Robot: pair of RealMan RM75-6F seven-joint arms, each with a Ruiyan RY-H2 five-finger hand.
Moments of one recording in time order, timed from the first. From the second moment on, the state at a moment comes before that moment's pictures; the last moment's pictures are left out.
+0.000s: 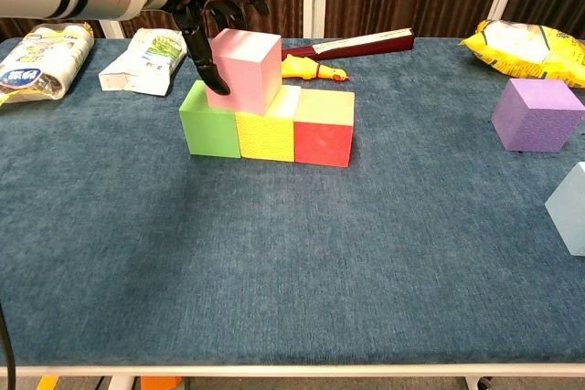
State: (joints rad) left arm -1.23 -1.38 -0.16 -1.72 0.36 0.94 0.58; right arm 0.34 -0.93 0.12 -1.52 -1.43 1.18 0.27
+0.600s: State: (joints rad) left arm -1.23 -1.42 -0.18 -1.71 0.34 1.00 0.61; right arm 0.34 -0.93 0.12 -1.52 -1.43 1.17 0.28
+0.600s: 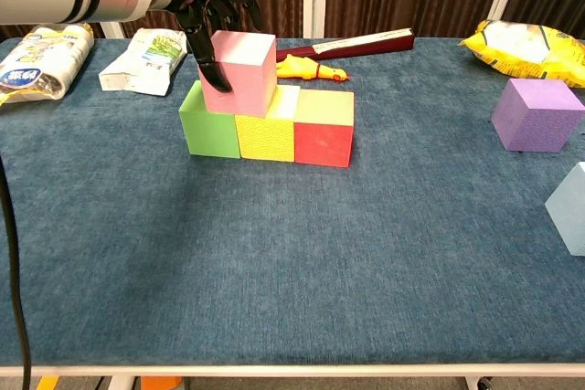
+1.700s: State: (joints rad) left arm -1.21 -1.44 -0.21 -1.71 0.33 1.02 0.65; right arm 0.34 -0.93 0.12 -1.51 -1.43 1.18 0.29
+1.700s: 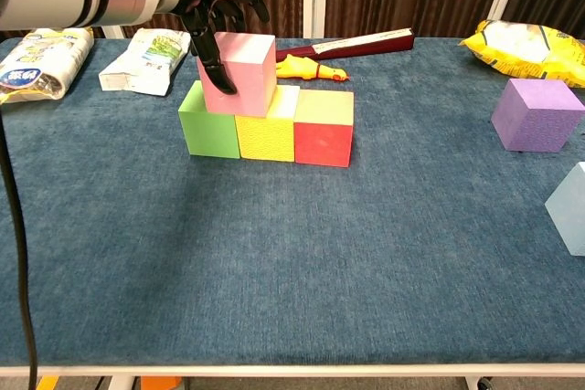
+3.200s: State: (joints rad) left arm -0.59 -1.10 -0.03 -1.79 1.13 1.28 0.13; right arm 0.64 -1.27 0.15 -1.24 -1.23 0.73 0.04
